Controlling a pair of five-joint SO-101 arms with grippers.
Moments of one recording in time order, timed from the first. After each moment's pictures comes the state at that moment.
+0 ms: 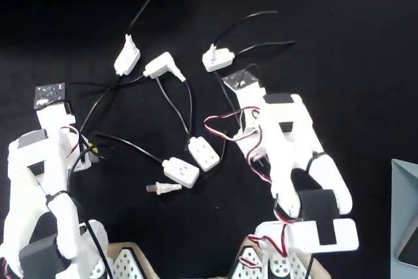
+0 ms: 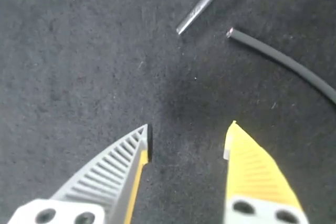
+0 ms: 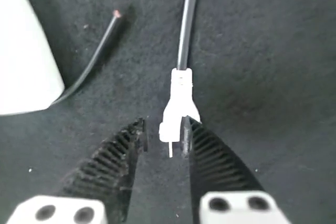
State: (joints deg) left arm -27.5 -25.5 55.0 54.5 -12.4; right arm -4.2 -1.6 37.7 63.8 23.3
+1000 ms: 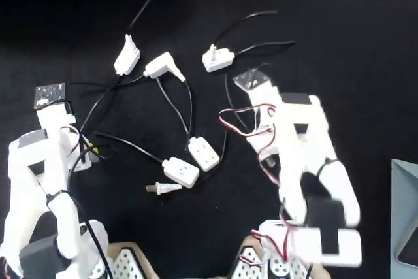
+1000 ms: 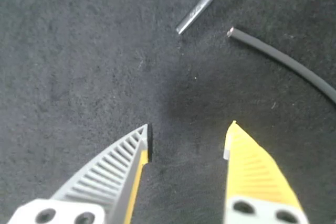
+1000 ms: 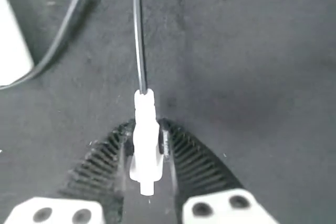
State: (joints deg) left arm -26.4 -25.5 54.7 54.5 -12.3; right arm 1.3 -10.8 38.1 68.1 31.9
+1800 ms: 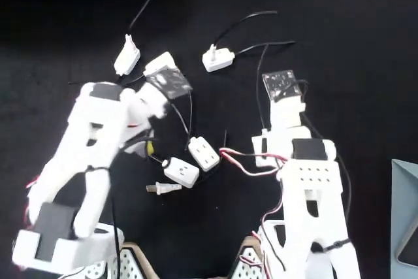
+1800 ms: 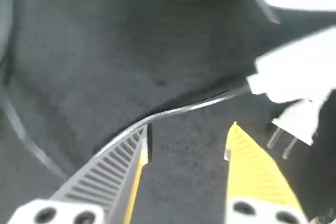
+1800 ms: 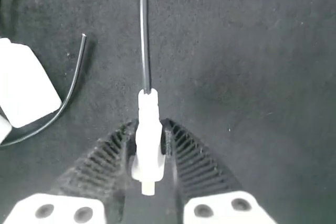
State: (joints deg) left arm 6.9 -9.2 26.7 71.7 -50.0; right arm 1.3 -44.8 58.5 63.0 9.4
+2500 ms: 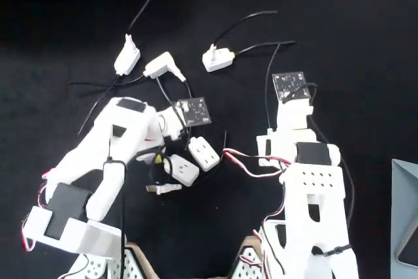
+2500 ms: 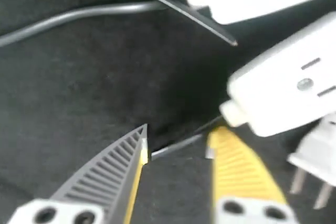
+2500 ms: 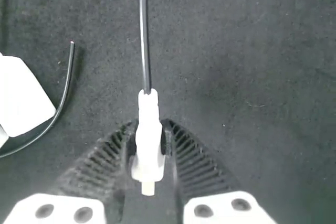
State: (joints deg) left arm 10.8 -2.3 38.7 50.9 -59.6; right arm 3.3 -46.2 59.1 63.0 8.0
